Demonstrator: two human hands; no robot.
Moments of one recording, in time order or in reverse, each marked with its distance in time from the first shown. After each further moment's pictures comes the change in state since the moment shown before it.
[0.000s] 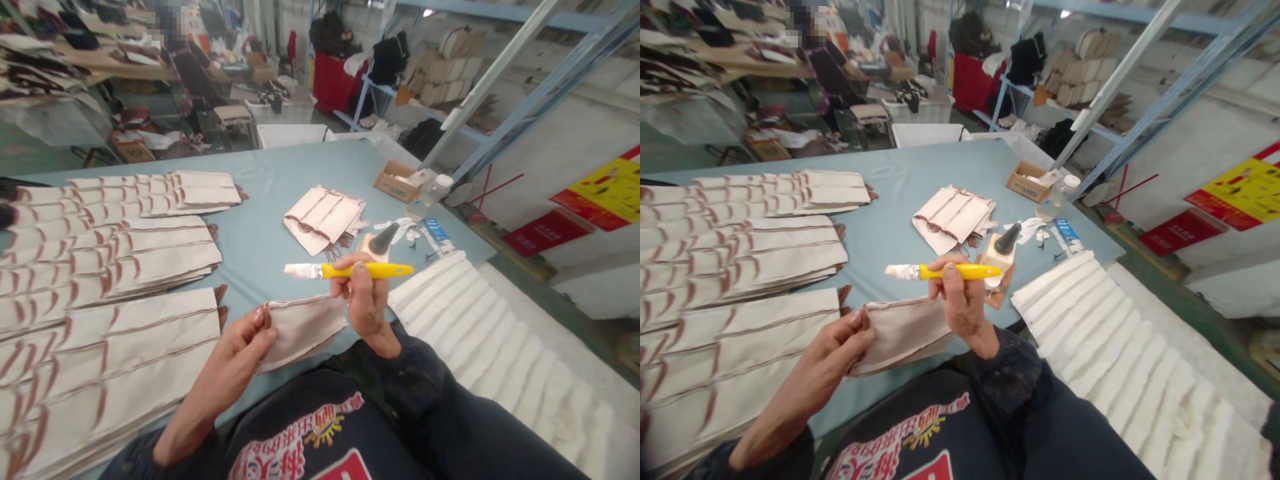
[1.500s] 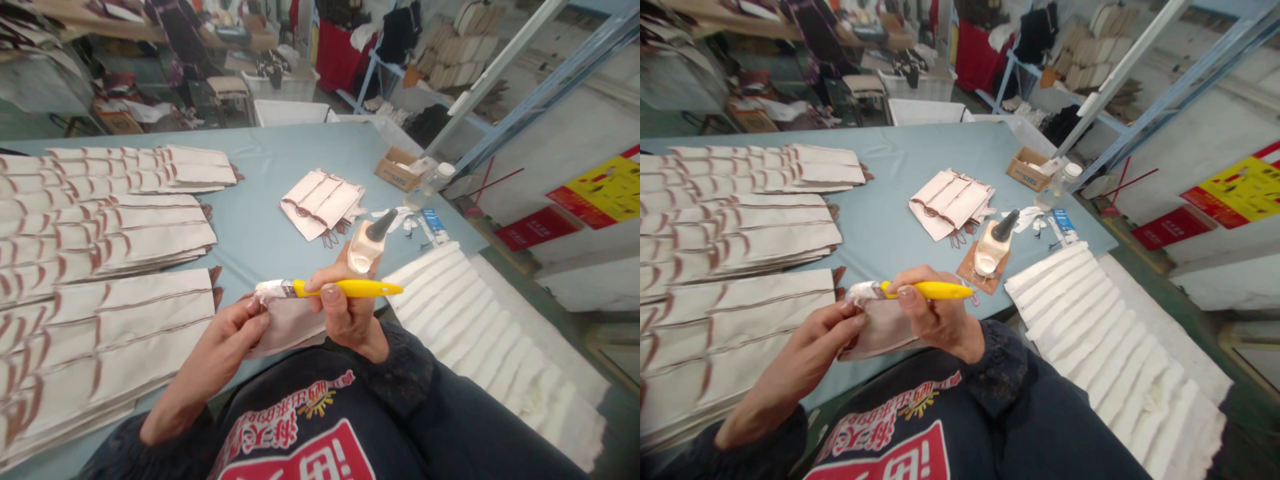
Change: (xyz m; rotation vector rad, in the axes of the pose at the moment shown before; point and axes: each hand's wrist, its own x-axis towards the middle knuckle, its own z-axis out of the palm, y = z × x) left_hand -0.012 0.004 0.002 -0.079 -0.083 -0.002; right_hand -0.023 -0.024 0.007 -0.137 -0.229 -0.170
